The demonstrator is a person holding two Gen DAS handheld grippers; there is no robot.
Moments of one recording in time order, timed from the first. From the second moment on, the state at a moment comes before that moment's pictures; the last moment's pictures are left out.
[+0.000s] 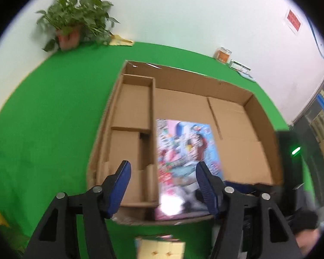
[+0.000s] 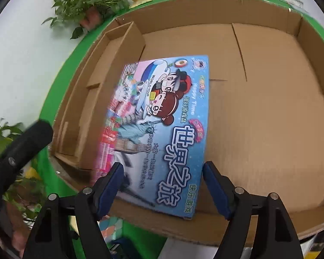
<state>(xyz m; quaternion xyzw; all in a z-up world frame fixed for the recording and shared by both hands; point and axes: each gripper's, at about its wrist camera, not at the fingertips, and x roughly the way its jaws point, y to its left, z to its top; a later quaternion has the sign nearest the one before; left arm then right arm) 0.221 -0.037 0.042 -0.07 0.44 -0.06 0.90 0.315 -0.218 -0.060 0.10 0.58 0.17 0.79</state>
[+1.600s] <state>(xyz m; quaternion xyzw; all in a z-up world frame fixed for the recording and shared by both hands) 0.098 -0.087 0.084 -0.09 0.30 -0.14 0.94 0.109 -0.396 0.053 0.09 0.35 0.17 0.92</state>
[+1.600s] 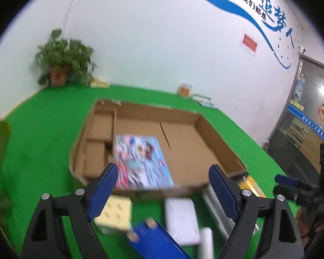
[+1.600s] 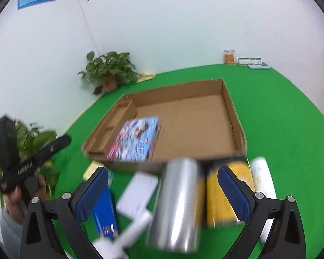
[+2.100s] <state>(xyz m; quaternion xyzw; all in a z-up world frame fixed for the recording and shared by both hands) 0.089 -0.136 0.023 -0.13 0.45 -0.24 0.85 0.089 -0.414 -0.054 0.23 0.49 0.18 0.82</state>
